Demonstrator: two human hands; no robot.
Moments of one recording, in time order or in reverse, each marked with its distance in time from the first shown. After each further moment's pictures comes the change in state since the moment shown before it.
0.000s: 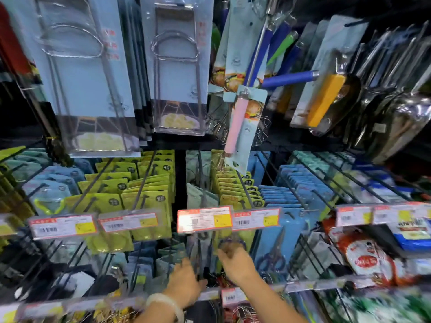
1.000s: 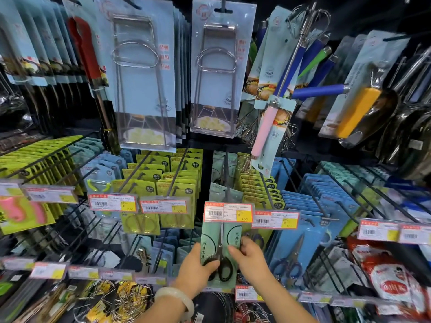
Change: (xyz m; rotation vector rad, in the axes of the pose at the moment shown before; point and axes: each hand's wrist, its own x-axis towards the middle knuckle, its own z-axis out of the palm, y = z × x) left_hand -0.047 -0.005 -0.019 -0.567 0.228 0.134; right_hand -0.022 -0.008 -0.002 0.398 -0.094 -0.263
